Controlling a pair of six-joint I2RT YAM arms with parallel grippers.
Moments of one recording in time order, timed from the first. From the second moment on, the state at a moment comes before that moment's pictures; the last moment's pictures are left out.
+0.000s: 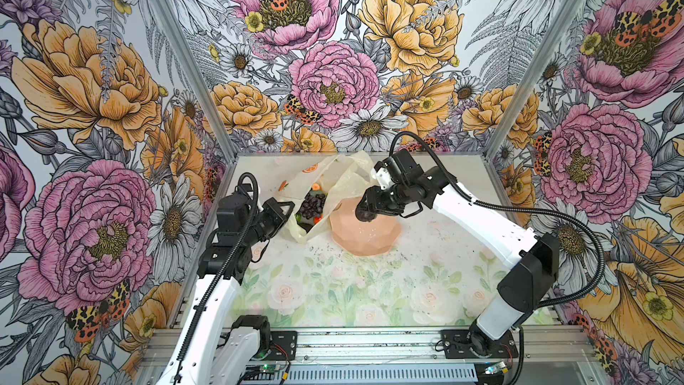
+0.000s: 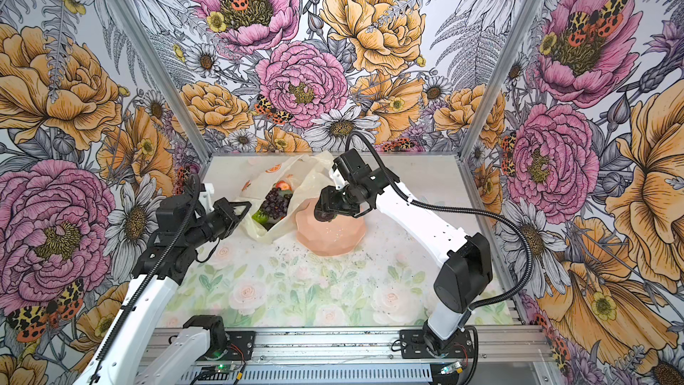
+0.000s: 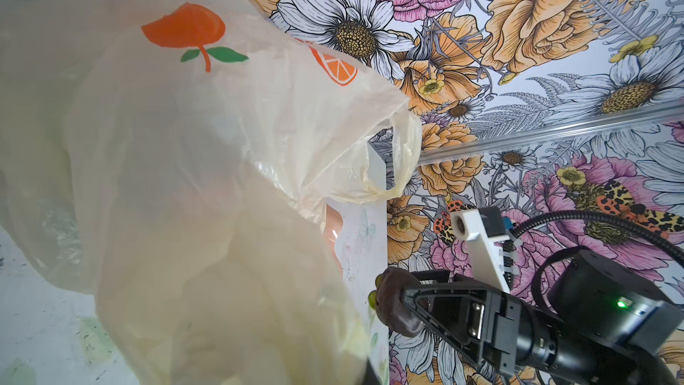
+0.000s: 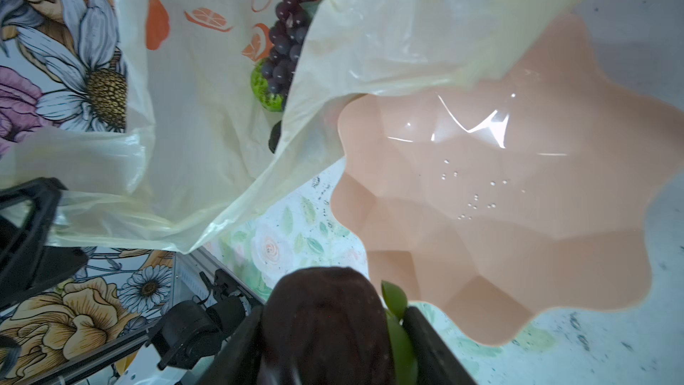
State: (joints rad) left arm -0.05 0.83 0.82 -0.41 0.46 -0.94; right arm 0.65 1.70 1.68 -0.93 -0.40 0.61
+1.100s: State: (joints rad) left arm -0.06 0.82 0.82 -0.40 0.46 -0.94; right arm 0.67 2.33 2.37 -0.85 -0.53 0.68
